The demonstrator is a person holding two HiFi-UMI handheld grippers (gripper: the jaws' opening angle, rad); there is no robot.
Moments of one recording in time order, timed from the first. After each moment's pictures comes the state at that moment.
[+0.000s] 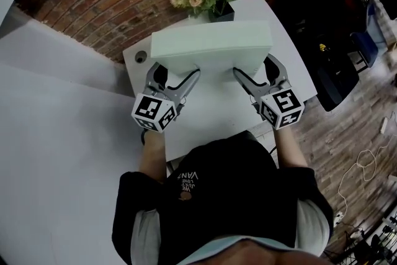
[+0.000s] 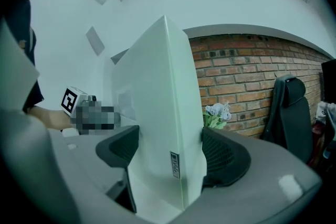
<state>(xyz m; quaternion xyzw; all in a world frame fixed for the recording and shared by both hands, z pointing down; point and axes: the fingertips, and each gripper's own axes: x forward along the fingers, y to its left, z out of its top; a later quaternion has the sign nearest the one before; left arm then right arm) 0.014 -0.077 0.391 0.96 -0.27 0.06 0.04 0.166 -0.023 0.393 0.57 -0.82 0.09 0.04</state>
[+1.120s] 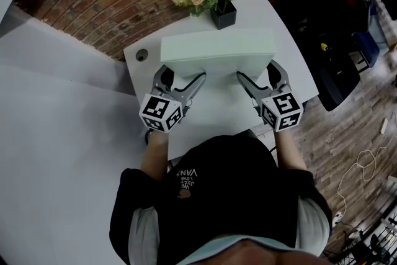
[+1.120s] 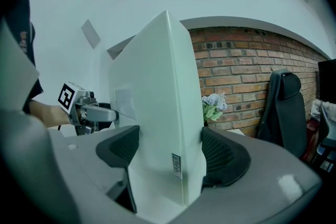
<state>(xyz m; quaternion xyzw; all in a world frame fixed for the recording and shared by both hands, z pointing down) 0.021 -0.070 0.420 0.96 -0.27 0.09 0.07 0.172 -0.016 0.422 0.58 -0.80 0.12 0.07</state>
